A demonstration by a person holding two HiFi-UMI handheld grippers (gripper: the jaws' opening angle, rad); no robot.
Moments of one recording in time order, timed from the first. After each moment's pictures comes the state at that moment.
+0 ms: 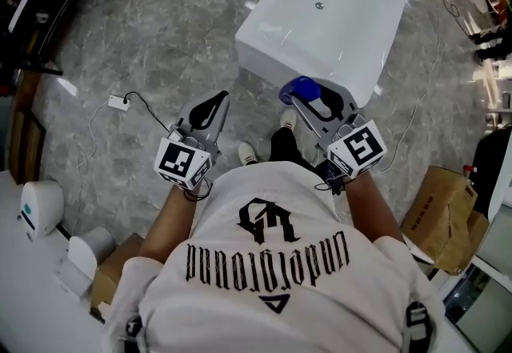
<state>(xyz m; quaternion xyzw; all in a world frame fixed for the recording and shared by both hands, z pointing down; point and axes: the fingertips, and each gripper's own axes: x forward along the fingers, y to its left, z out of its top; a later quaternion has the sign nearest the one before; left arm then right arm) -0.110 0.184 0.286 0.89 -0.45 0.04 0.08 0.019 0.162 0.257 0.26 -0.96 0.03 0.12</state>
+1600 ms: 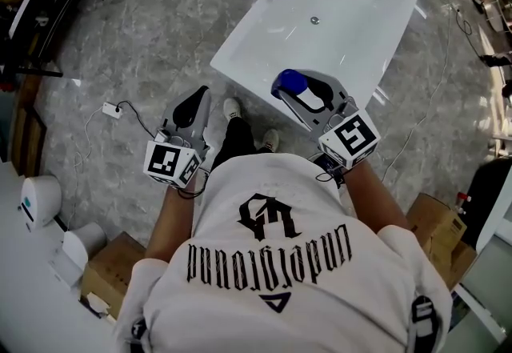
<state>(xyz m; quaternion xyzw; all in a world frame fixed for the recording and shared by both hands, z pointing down) -0.017 -0.008 0.280 0.84 -0.54 0.04 0.07 0.129 -0.042 0.261 0.19 -0.97 0.03 0.11</state>
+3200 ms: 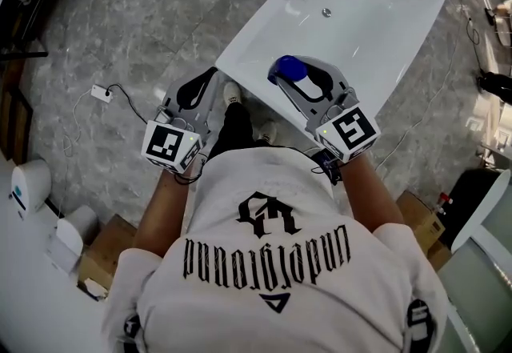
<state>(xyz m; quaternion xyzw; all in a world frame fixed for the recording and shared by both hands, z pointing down) -0.089 -0.159 0.333 0.84 -0.52 0.06 0.12 0.022 -0.188 0.311 0.17 -0.97 0.06 0.15</state>
